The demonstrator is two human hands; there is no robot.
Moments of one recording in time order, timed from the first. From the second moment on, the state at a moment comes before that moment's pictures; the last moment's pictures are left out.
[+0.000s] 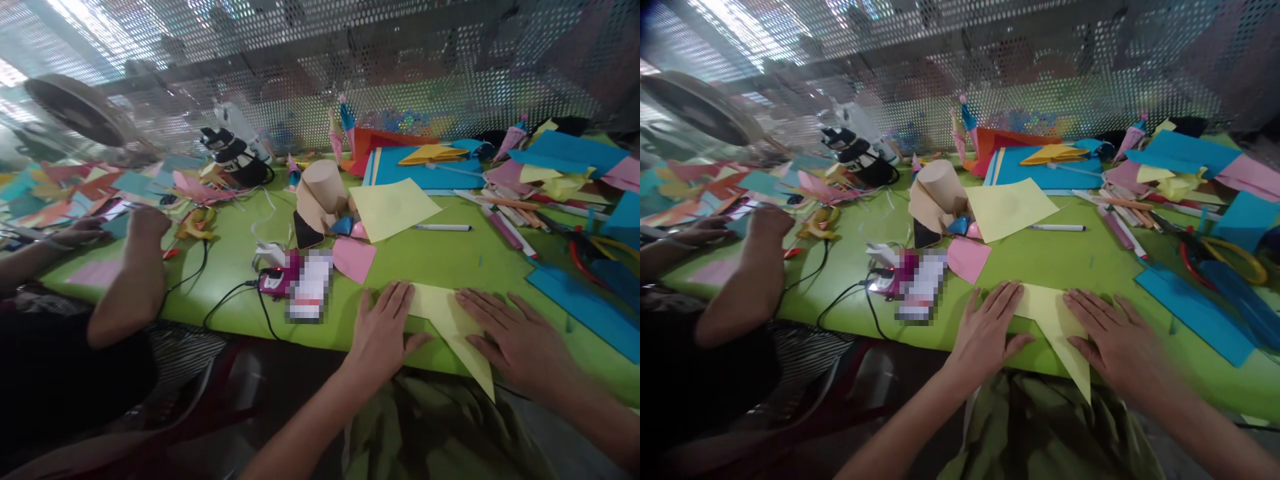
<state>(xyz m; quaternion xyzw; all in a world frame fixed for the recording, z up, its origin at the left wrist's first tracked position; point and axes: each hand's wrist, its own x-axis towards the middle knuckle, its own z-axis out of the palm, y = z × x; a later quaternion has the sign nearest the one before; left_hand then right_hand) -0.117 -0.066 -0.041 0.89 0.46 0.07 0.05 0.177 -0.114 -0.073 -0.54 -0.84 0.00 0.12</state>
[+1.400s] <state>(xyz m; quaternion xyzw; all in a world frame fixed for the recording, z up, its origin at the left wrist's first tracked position) -0.067 -0.091 -0.022 0.91 0.36 0.12 0.14 0.202 -0.084 -0.035 -0.63 -0.41 0.48 0.45</state>
